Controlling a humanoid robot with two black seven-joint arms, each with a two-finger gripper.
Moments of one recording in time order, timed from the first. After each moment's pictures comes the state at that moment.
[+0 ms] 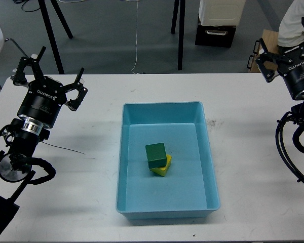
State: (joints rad) left arm -0.26 0.26 -1.08 -1.34 -0.12 -0.34 -0.29; right arm 0.19 -0.35 1.36 1.43 0.18 0.20 0.13
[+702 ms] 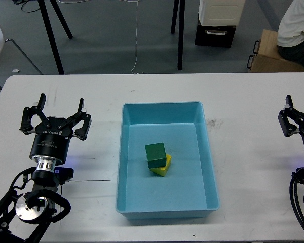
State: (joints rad) left arm -0.02 0.09 -1.13 -1.45 -0.19 -0.34 -0.33; right arm -0.13 -0.11 1.56 1.55 0.23 0.22 0.11
